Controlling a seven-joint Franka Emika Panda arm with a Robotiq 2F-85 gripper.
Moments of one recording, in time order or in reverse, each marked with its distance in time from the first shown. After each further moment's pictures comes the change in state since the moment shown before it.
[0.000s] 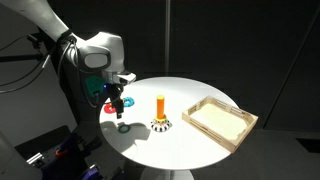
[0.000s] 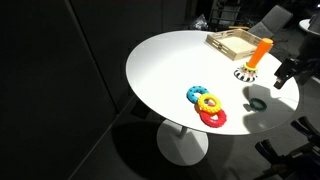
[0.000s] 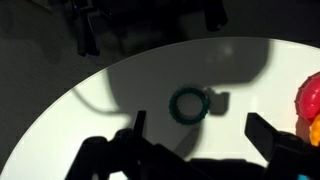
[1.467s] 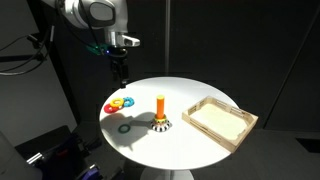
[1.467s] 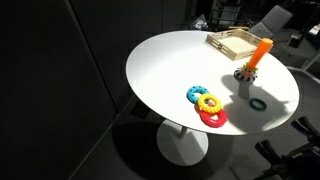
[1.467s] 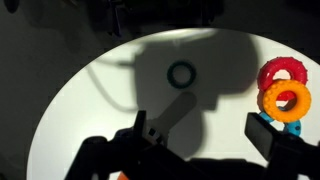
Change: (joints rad) arm 0.018 -0.132 0.014 0.272 -0.077 -0.439 0.010
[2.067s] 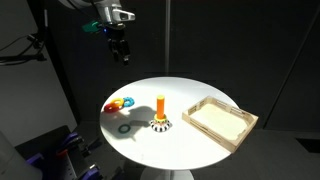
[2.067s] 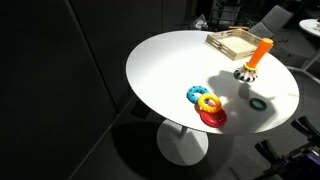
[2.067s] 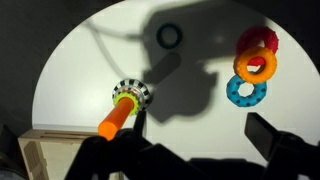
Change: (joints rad) arm 0.025 -0.061 0.051 0.123 -0.025 -0.034 0.004
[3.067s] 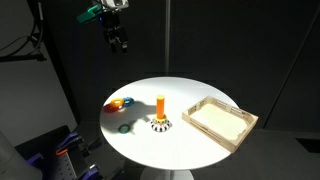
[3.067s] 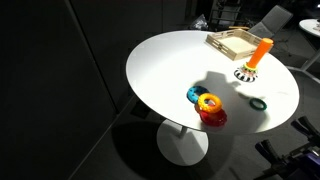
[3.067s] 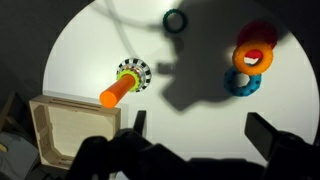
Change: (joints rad) arm 0.015 -0.020 0.059 0.078 -0.069 -0.050 -0.003
